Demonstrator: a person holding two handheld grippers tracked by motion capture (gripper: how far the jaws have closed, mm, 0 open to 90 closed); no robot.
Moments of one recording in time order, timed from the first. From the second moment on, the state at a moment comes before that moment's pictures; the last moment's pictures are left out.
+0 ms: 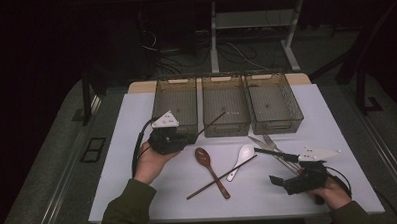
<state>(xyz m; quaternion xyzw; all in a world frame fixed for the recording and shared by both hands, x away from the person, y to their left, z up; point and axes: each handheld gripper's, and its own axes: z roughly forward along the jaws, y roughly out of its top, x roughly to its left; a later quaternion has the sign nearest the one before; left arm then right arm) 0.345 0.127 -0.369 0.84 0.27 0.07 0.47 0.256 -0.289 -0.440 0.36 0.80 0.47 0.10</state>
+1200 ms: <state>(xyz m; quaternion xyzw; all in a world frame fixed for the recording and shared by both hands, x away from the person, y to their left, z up) 0.423 0.133 -0.344 0.83 0.32 0.12 0.44 0.256 -0.290 -0.440 0.35 0.80 0.47 0.09</state>
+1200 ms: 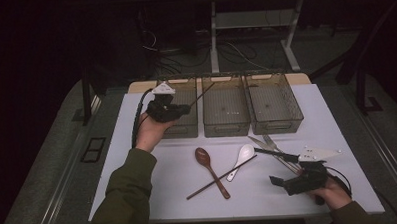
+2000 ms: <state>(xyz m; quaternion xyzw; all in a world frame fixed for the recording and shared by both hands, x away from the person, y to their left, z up) 0.481 0.146 -0.354 0.81 0.38 0.16 0.43 0.255 -0.291 -0.440 0.35 0.80 0.47 0.09</state>
